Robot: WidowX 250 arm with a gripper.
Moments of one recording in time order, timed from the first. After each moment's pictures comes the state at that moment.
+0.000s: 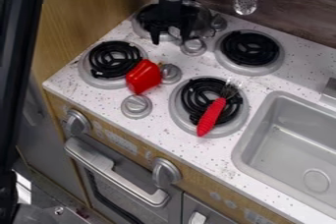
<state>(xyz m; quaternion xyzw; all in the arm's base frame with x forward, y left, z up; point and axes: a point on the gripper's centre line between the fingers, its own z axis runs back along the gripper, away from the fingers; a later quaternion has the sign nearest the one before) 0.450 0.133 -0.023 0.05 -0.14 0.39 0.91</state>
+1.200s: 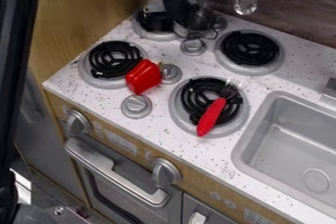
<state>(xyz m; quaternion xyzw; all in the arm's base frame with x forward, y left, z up) 0.476 0.135 -0.007 0.05 -0.26 0.37 0.89</state>
